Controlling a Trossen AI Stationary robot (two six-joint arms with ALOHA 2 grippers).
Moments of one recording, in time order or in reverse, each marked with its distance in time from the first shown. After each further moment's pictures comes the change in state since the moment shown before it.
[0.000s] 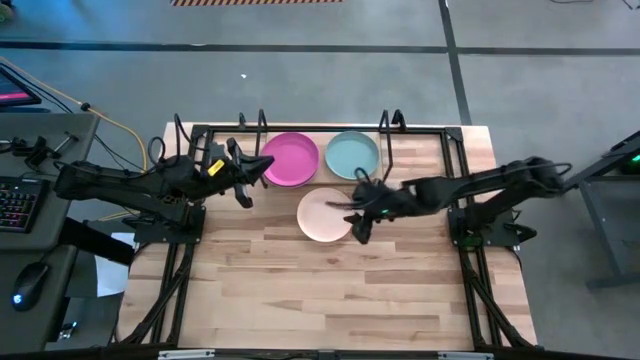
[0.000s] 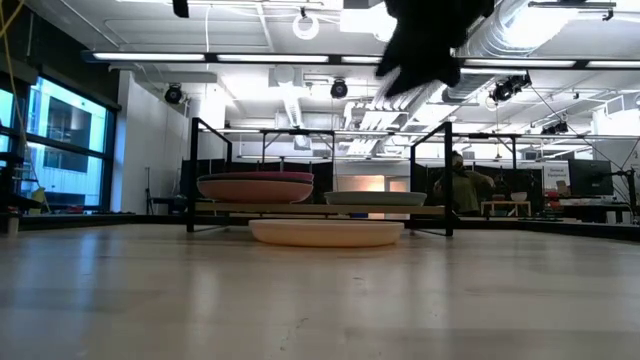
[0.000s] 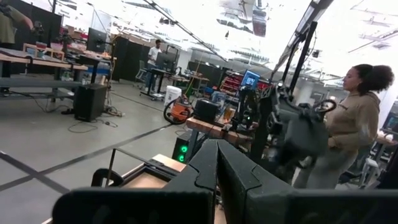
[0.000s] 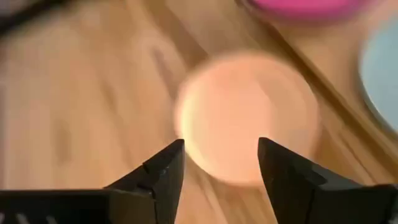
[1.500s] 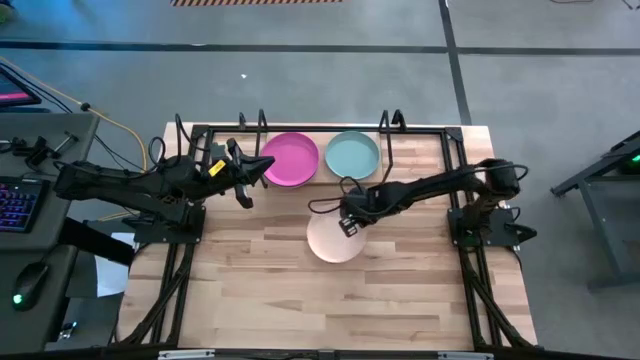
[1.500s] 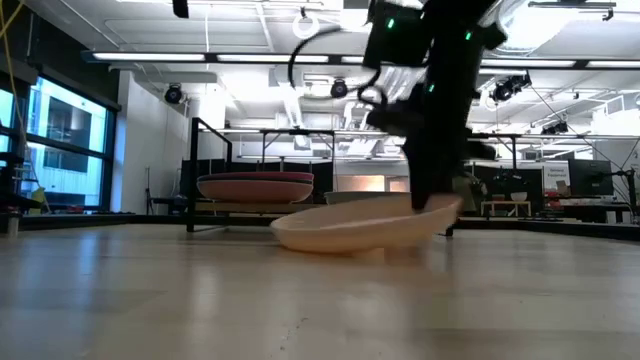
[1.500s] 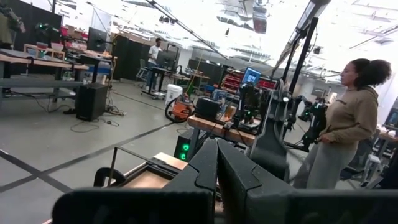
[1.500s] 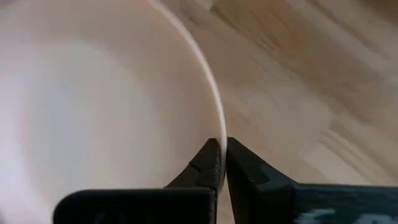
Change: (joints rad) left arm 0.000 0.000 0.000 -0.009 0.000 0.010; right arm -0.103 0.337 0.023 -0.217 -0.060 0.431
